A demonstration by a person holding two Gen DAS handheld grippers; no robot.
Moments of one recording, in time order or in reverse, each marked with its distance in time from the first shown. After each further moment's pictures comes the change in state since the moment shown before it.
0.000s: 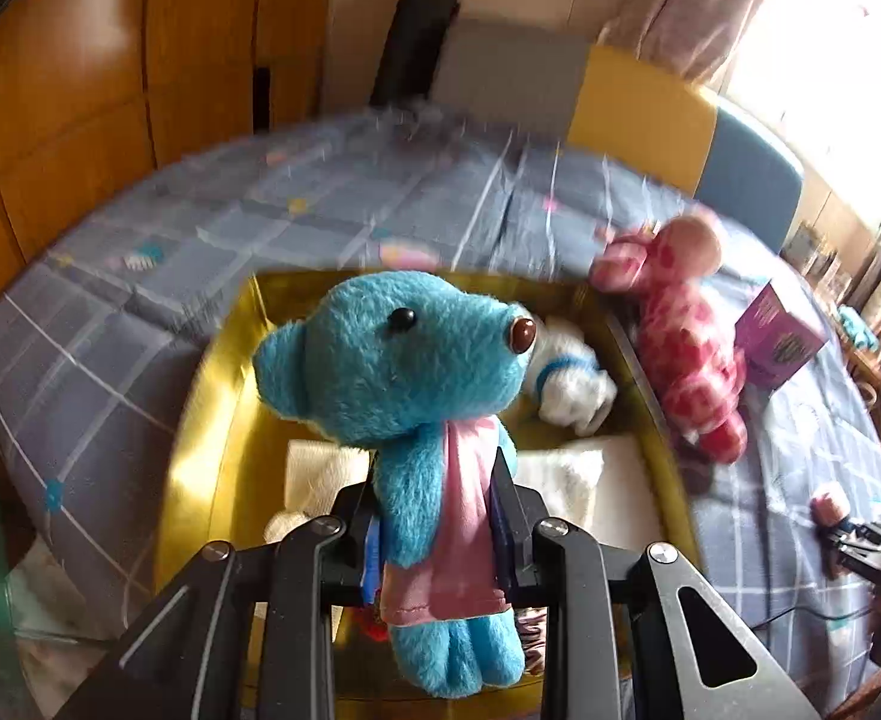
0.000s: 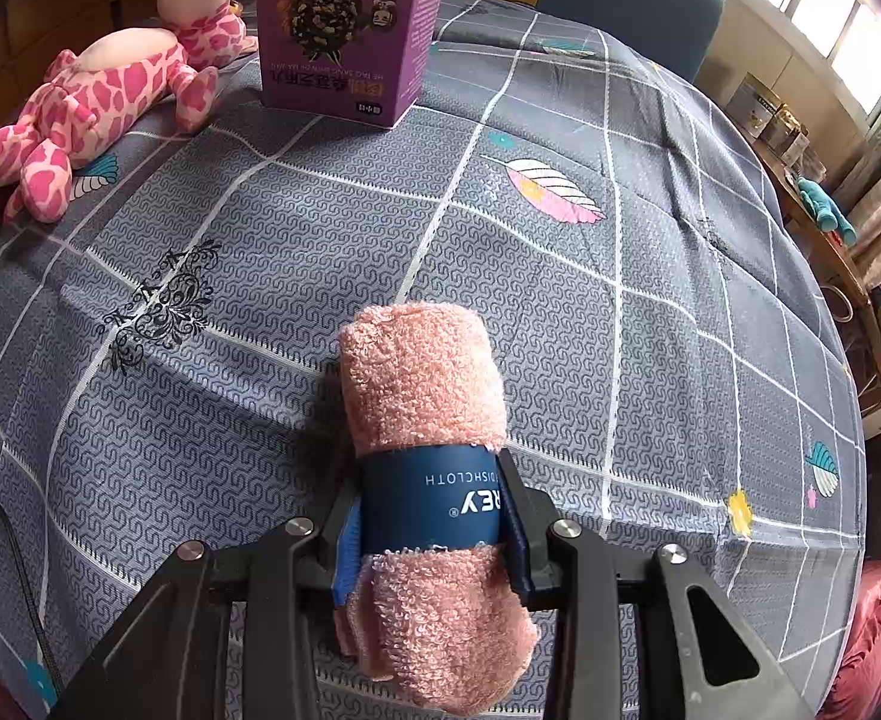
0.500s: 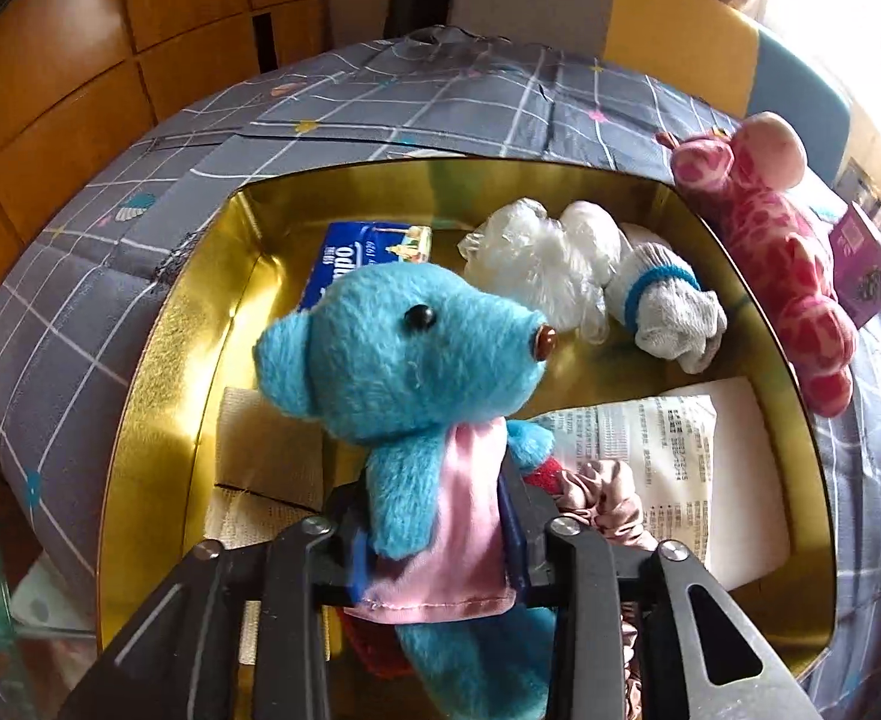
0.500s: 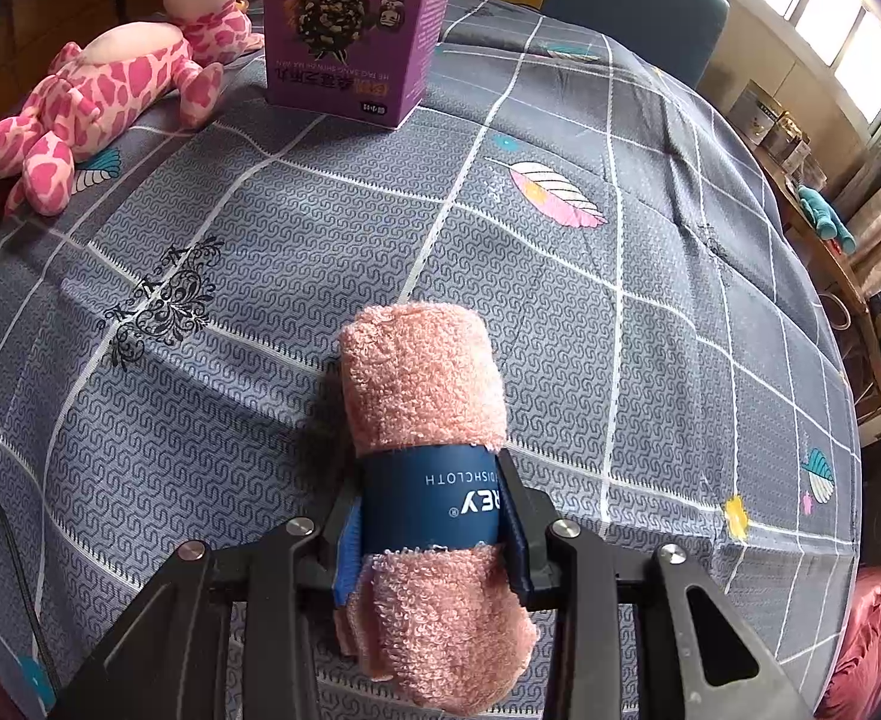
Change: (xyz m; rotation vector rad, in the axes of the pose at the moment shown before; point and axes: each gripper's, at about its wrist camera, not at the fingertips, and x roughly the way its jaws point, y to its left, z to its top) left arm 0.057 0.000 -0.006 0.032 0.090 0.127; right arm 0.000 0.002 0.000 -0.014 -0.002 -0.010
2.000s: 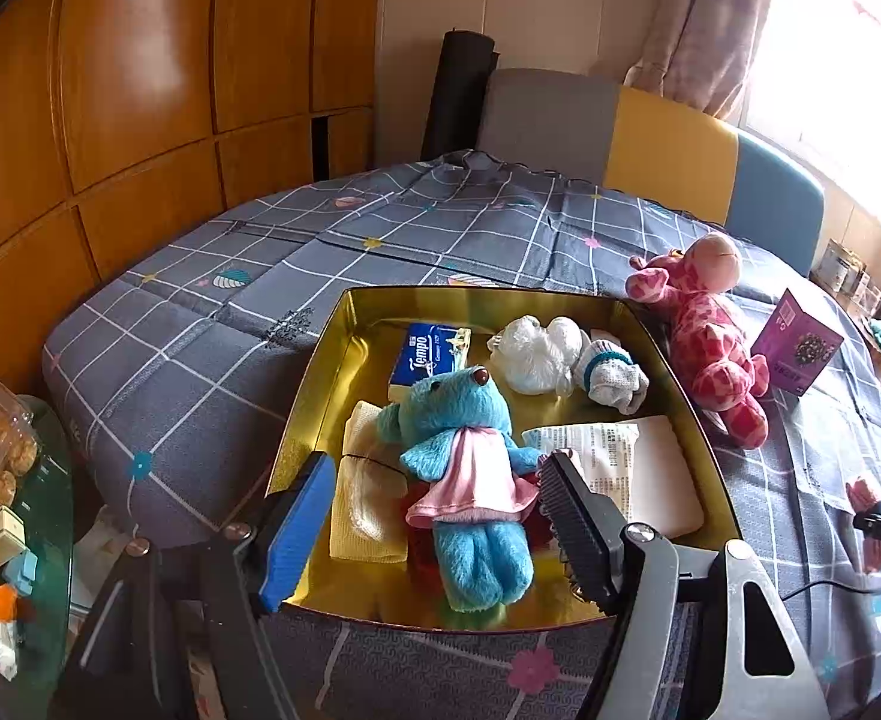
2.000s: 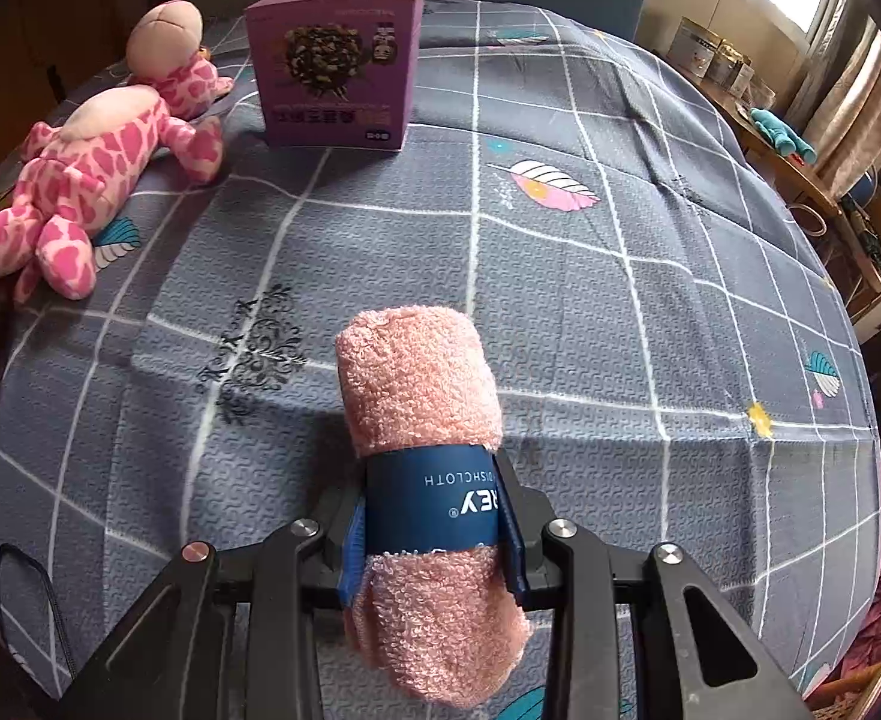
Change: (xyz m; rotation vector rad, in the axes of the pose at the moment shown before) left arm -0.118 0.026 -0.049 -0.049 -0.285 0.010; right arm -0.024 0.029 0.014 0.230 0.031 0.009
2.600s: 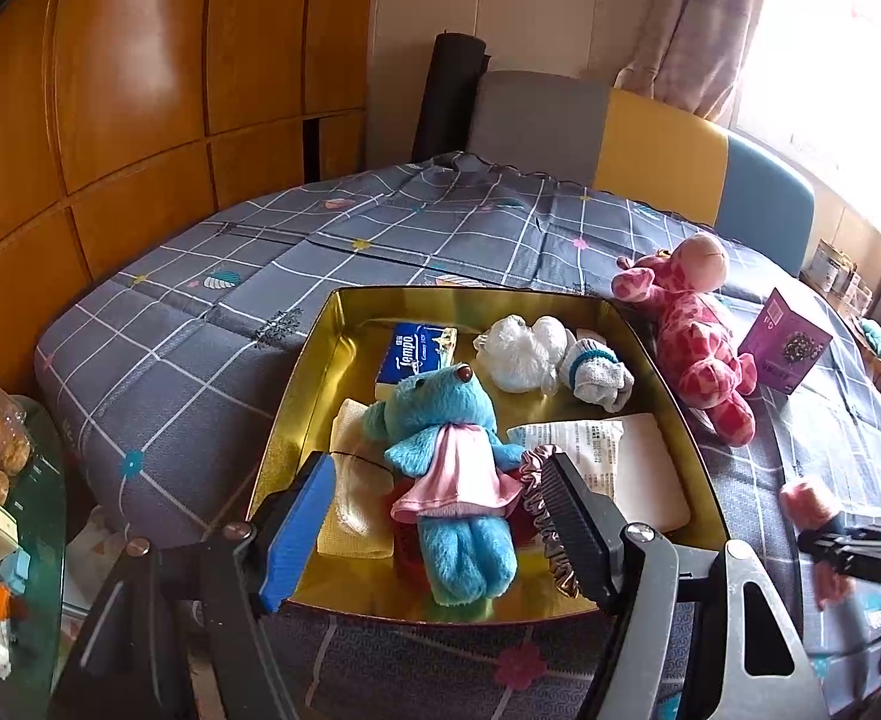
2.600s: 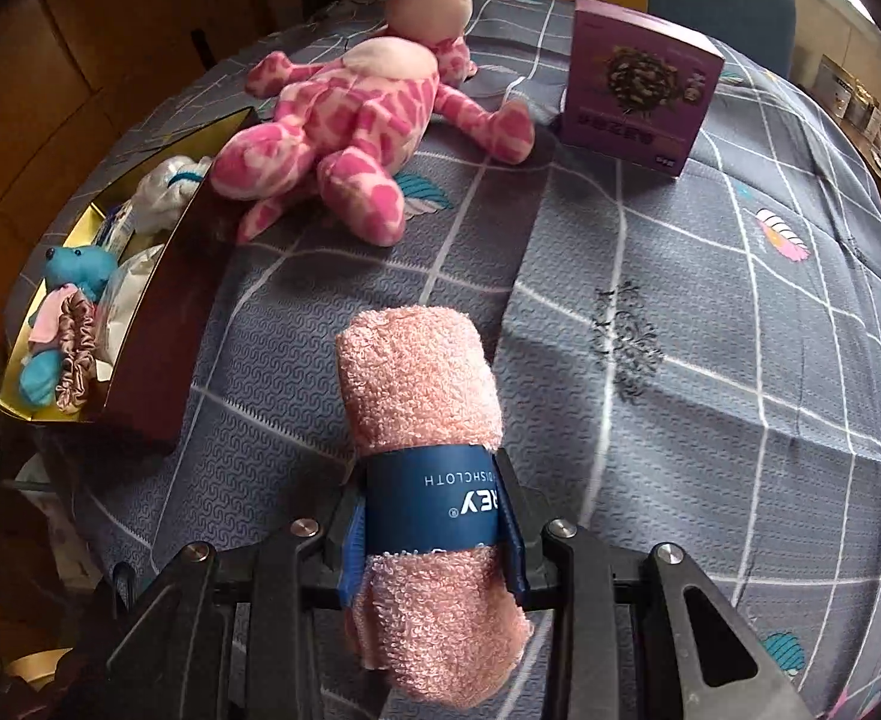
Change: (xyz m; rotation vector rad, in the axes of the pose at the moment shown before) left arm -0.004 -0.003 -0.002 0.004 0.001 -0.024; right arm -0.025 0.131 -0.017 -0.151 0.015 0.286
